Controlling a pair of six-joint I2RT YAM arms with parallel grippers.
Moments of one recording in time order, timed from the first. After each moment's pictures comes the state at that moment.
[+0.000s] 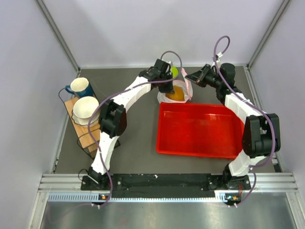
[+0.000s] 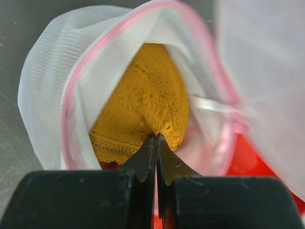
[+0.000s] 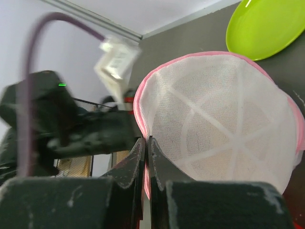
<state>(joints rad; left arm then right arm) -0.58 2.31 2.13 -0.65 0.20 -0.50 0.13 1.65 1.16 0.31 -0.65 0.89</state>
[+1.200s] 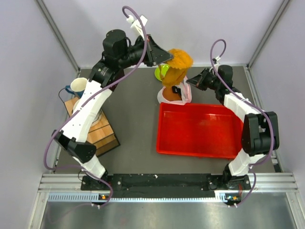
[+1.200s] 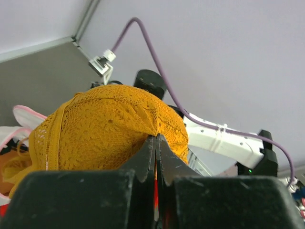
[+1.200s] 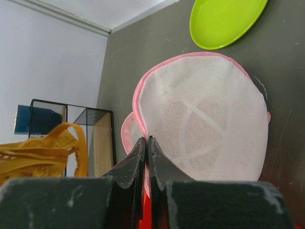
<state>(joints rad) -0.52 1.70 2.09 -0.40 0.56 -0.66 0.13 1.68 1.17 0.20 -0.58 0.79</state>
